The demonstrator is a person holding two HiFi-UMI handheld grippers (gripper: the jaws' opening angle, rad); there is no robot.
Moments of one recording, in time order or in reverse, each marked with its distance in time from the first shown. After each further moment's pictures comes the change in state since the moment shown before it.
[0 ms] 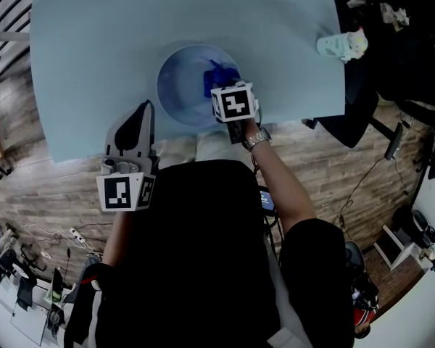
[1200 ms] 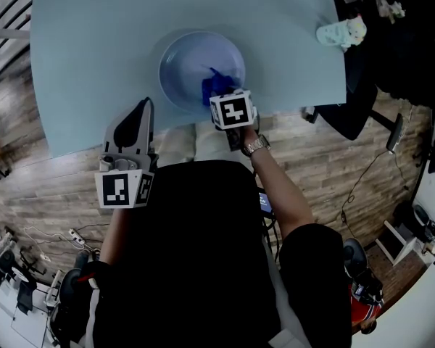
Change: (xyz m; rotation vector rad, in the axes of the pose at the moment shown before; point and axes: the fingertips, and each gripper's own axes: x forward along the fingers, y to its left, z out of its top) left arm -0.029 -0.004 -0.010 0.030 -0.012 -0.050; right arm -0.009 0.028 -0.053 0.015 0.024 0.010
